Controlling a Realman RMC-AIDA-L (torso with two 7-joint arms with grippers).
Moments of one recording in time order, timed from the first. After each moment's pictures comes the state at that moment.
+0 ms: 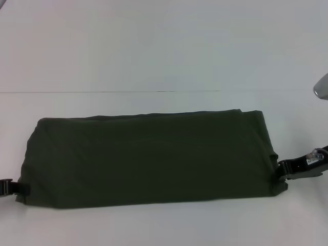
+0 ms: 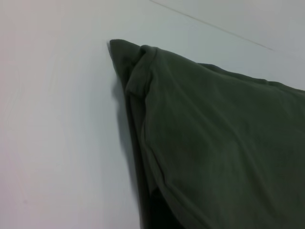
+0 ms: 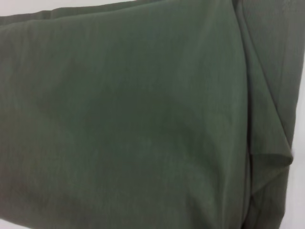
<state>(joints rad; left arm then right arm) -0.55 -2.00 0.30 0.79 2.61 1.43 -2.15 0.74 2.03 -0.84 -0.79 -2.65 -1.35 2.61</state>
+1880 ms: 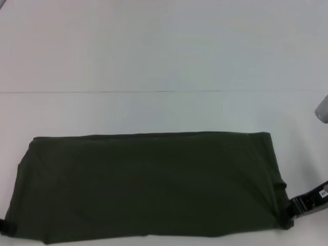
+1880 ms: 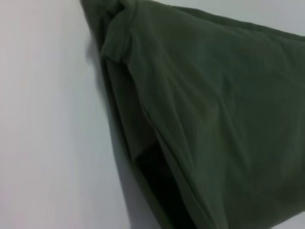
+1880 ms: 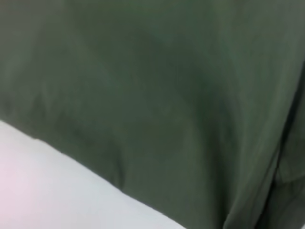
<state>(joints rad) -0.55 -1.96 0.30 0.90 2.79 1.75 -2.17 0.72 2.00 -0.83 -0.80 -2.65 -1.64 2.46</state>
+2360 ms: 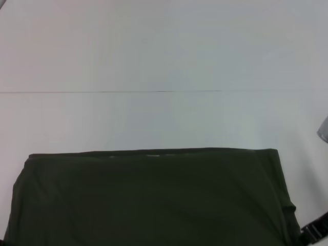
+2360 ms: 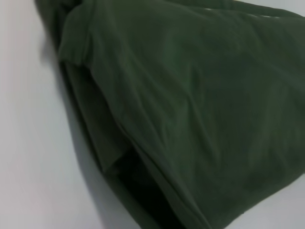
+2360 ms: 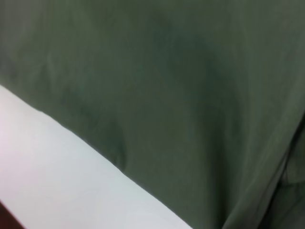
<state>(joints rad) -0.58 -1.95 0.31 0.92 2.85 1.93 -2.15 0.71 2.00 -0.84 -0.79 -2.69 -1.76 2.39</state>
